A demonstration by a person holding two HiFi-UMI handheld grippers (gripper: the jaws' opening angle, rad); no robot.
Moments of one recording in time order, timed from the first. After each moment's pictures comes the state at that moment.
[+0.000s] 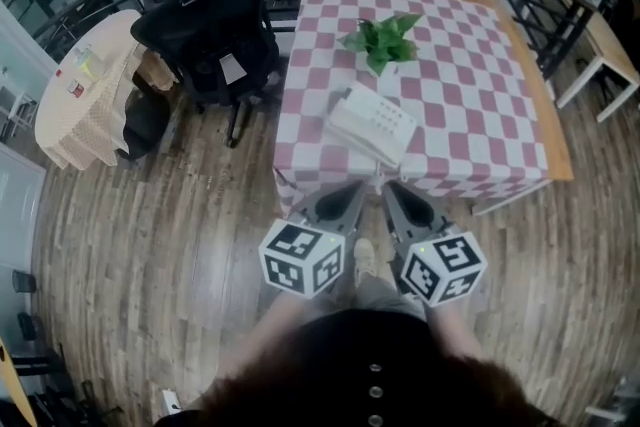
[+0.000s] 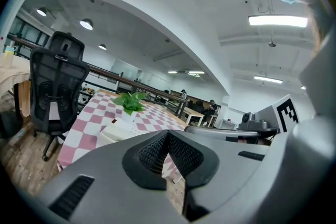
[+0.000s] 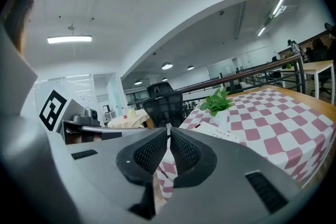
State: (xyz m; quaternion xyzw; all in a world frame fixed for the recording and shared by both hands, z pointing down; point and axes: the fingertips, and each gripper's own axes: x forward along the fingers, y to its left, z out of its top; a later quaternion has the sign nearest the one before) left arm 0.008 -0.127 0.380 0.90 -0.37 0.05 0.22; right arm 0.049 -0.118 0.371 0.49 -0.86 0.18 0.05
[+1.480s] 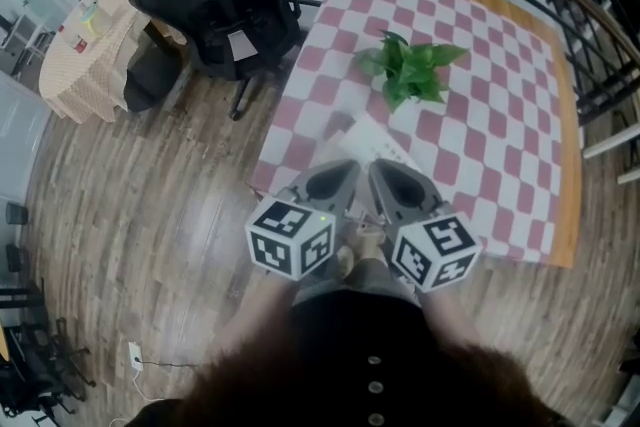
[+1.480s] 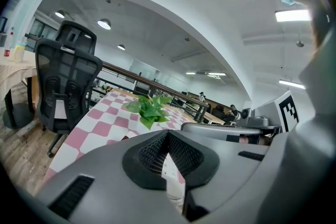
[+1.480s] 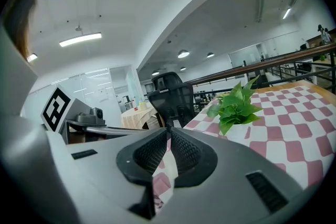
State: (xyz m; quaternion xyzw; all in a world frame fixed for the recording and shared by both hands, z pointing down) left arm 0.030 -0.302 0.408 0.85 -0.46 0.05 0.26; right arm 0.057 -0.301 0.391 0.36 -0.91 0.18 0.10
